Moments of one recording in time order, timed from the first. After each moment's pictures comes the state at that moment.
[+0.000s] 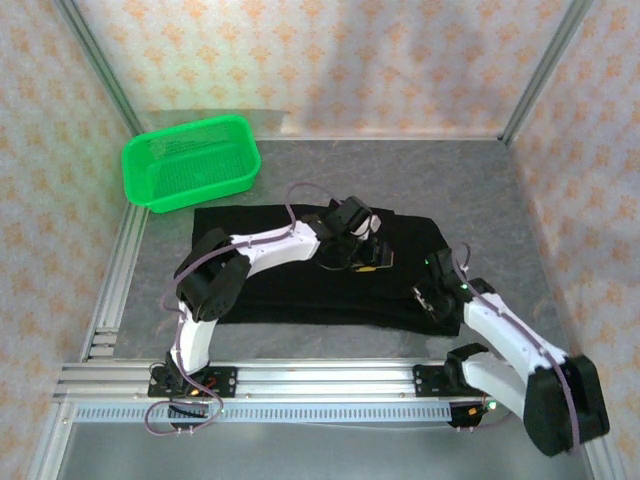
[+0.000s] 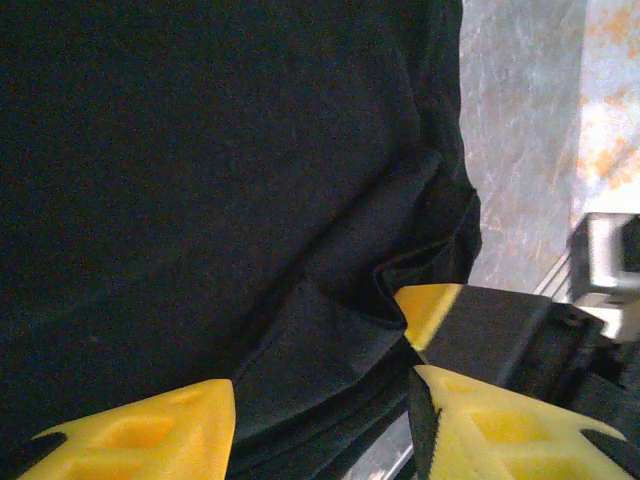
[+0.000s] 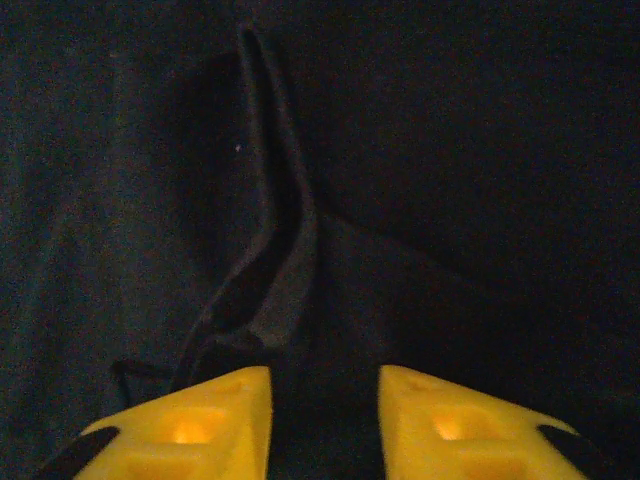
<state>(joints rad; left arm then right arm) -0.80 2.00 1.45 -0.36 0.47 -0.83 0.29 0.93 0.43 -0.65 0.00 1.25</state>
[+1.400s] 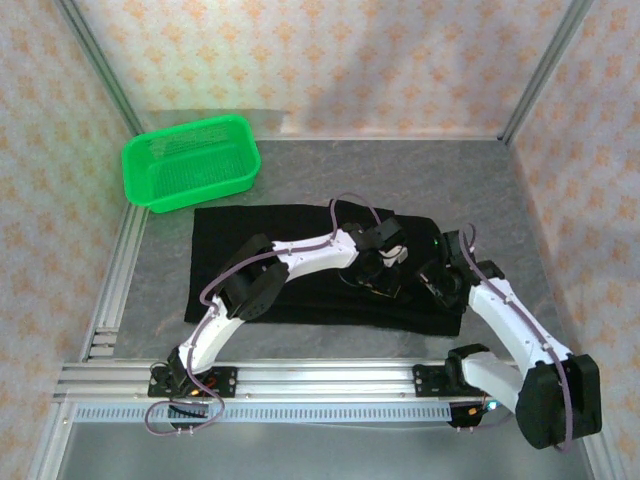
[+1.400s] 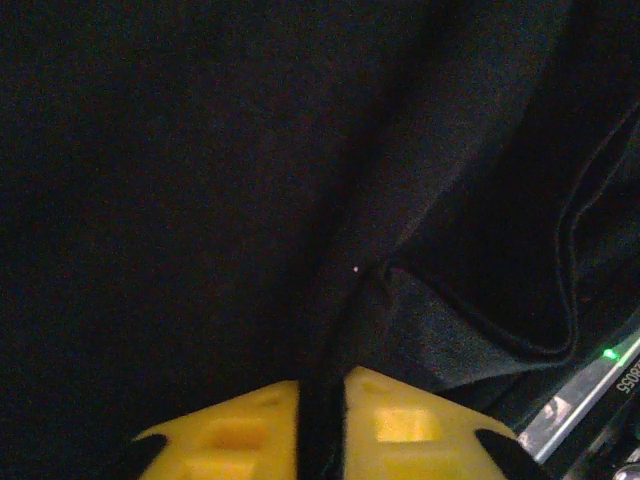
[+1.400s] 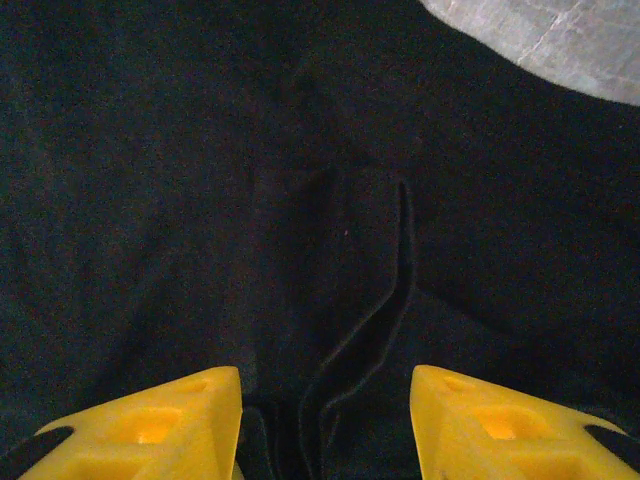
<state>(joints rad) -0.93 2.26 1.77 -0.73 0.39 -0.54 0.20 1.02 0.60 -0.74 0.01 1.06</state>
